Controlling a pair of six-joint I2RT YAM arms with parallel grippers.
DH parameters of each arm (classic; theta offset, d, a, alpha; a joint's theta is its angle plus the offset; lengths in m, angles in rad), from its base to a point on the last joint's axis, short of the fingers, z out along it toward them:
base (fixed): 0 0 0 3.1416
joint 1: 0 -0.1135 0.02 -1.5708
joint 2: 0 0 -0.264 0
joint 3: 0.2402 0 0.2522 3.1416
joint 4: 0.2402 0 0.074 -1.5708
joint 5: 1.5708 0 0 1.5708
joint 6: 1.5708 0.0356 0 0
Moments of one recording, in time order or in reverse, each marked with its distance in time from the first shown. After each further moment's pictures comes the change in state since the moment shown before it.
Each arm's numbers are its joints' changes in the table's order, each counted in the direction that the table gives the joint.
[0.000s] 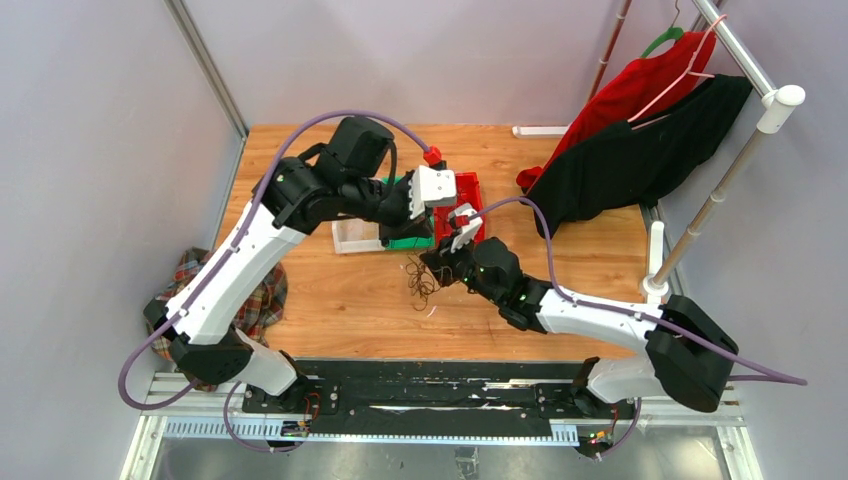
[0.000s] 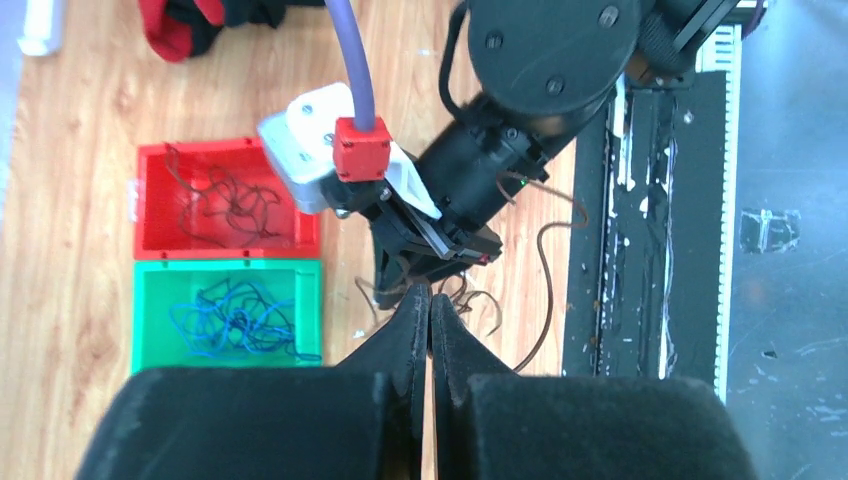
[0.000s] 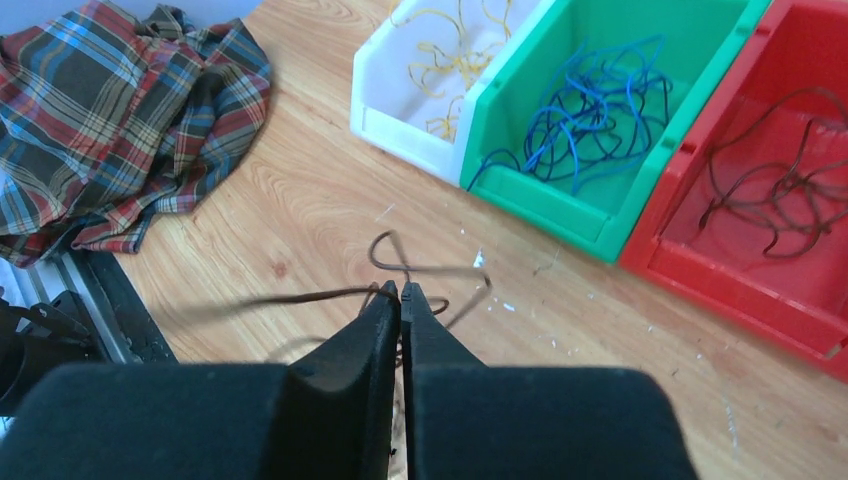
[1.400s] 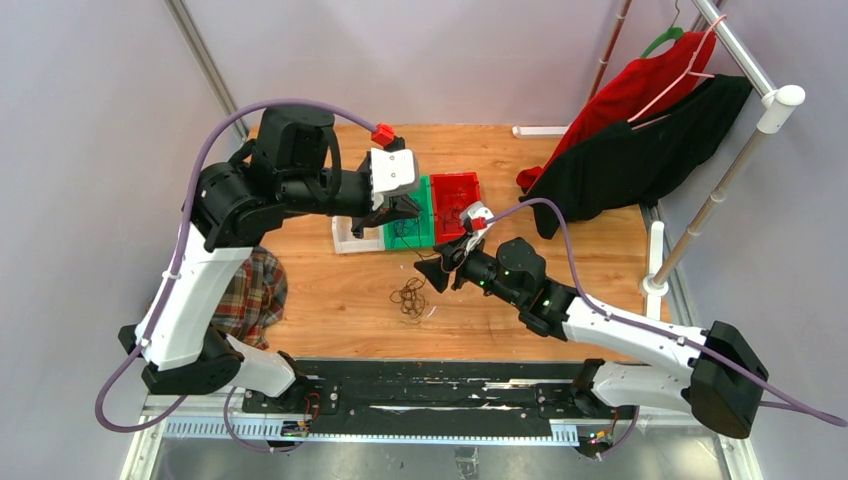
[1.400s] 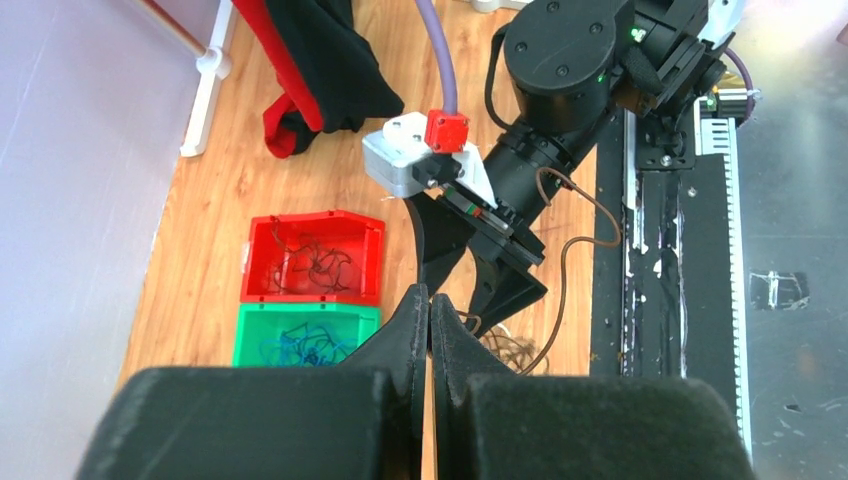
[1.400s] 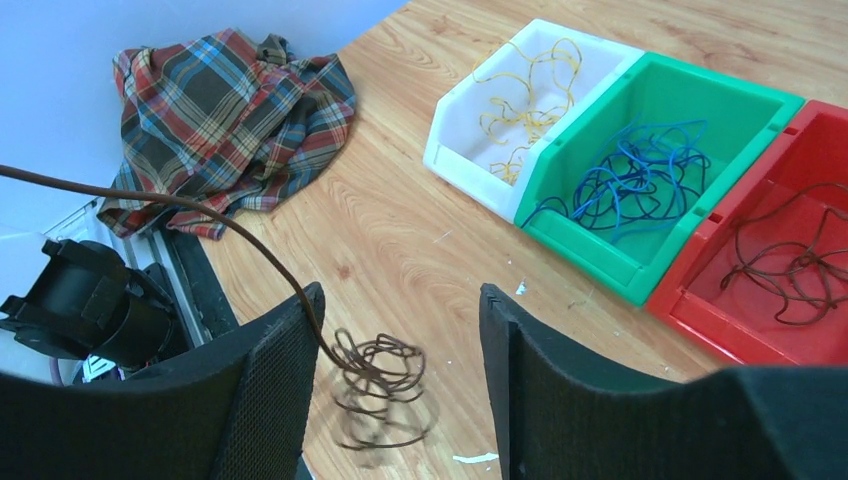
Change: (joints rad) left arm 0.001 0.064 0.257 0.044 0.013 -0.026; right arm 0.000 0.190 -0.024 0.059 -0.127 -0.050
